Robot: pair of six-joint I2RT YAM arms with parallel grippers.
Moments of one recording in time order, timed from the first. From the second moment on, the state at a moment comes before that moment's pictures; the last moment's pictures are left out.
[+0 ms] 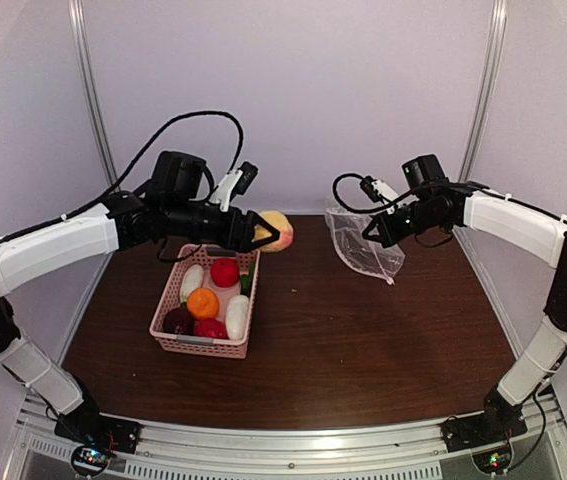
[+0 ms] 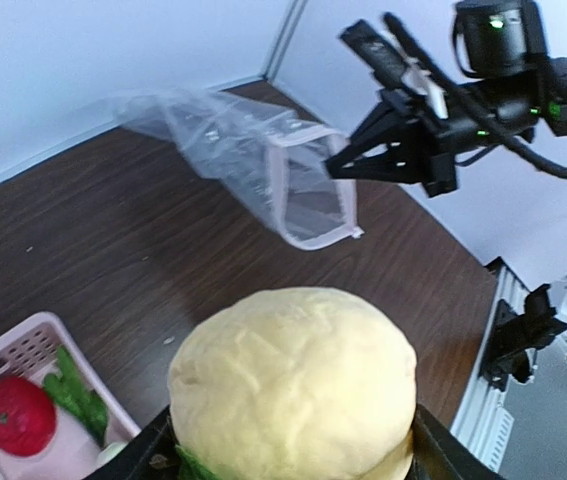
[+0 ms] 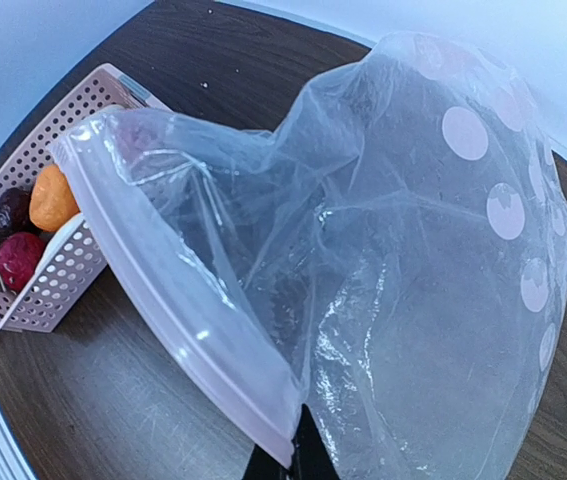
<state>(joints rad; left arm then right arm) -0.73 1.51 1.35 -0.38 0.31 -0.23 0.40 1.62 1.37 -0.54 -0.33 -0.12</state>
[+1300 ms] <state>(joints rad) -0.92 2.04 1.58 0.01 0.06 -0.59 0.44 1.61 1.40 -0.64 -0.65 0.03</state>
